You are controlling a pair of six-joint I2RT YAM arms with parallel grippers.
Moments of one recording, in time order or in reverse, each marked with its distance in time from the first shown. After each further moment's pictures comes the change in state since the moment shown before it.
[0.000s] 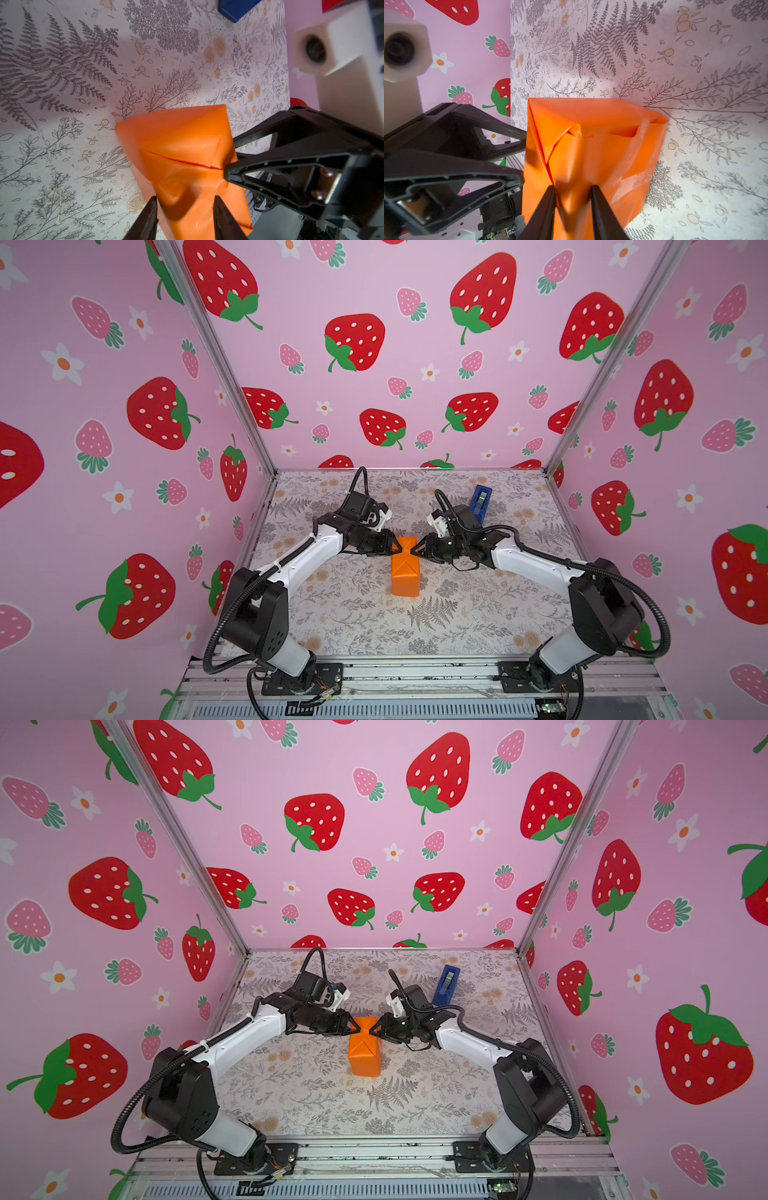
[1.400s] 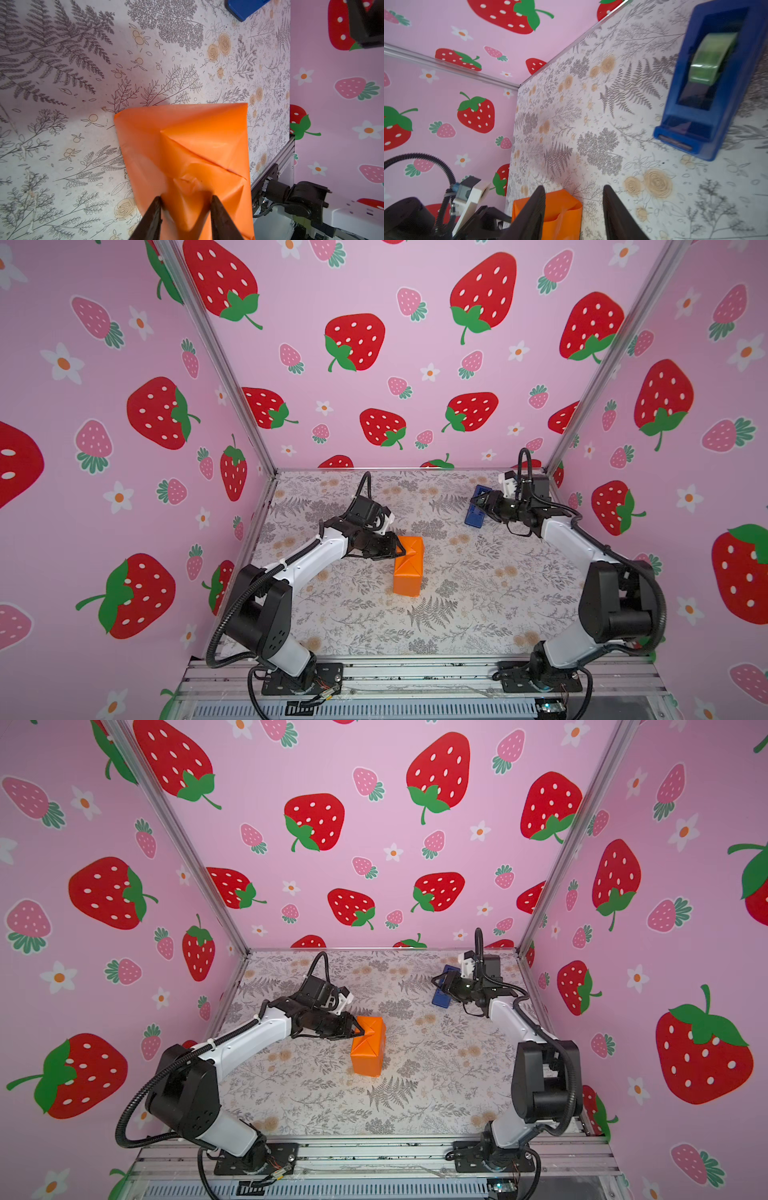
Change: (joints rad) left arm -0.042 0.035 -0.031 0.049 -0.014 -0.055; right arm -0.614 0.056 0.120 0.040 -0.156 -0.193
